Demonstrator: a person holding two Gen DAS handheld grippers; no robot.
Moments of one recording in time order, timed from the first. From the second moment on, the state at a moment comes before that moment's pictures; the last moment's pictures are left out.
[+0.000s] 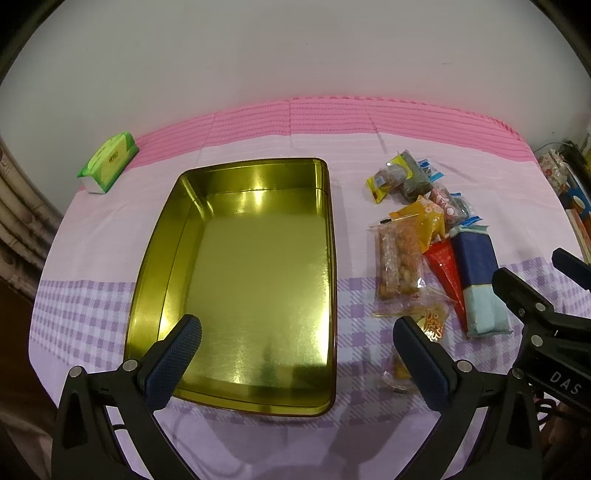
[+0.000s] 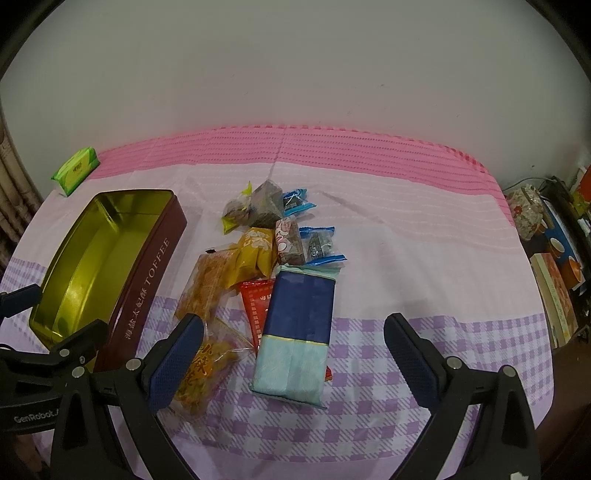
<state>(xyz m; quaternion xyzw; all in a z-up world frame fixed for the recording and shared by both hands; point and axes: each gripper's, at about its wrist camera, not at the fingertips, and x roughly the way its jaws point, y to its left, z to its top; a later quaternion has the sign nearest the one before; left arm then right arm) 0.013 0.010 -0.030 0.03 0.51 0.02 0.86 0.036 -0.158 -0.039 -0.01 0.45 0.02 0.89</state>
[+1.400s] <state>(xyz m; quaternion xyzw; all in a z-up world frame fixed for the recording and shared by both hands) 0.015 0.001 -0.036 0.05 0.51 0.00 0.86 0.081 -0.178 -0.101 0.04 0.52 0.04 0.85</state>
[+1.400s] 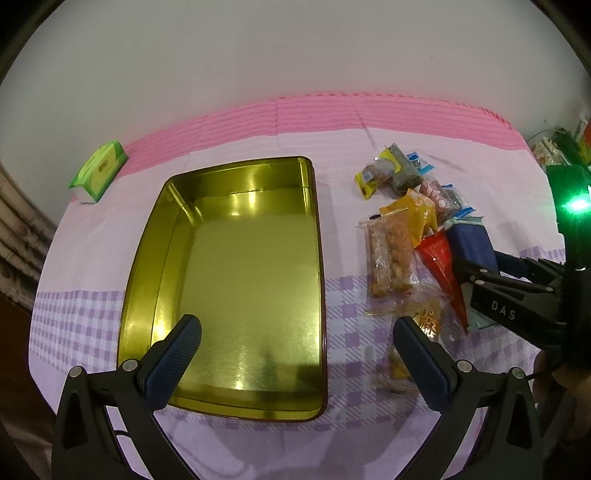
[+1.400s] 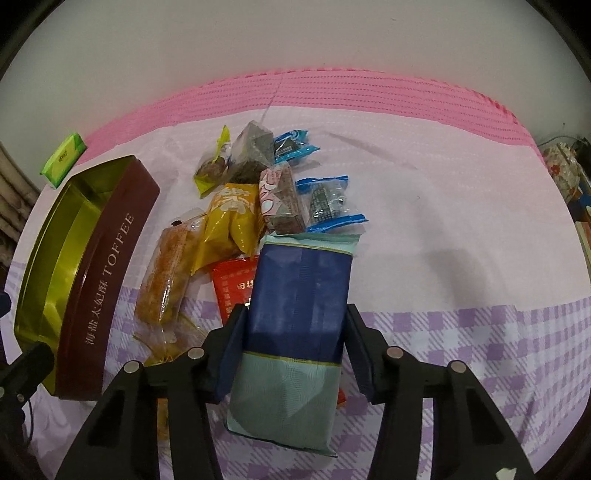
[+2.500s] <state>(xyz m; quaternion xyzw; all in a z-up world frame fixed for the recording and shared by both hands) 0.022 -0.043 -0.034 0.05 0.55 -0.11 0.82 0.060 -0.291 -0.115 0.03 0.53 -0.05 0.85</state>
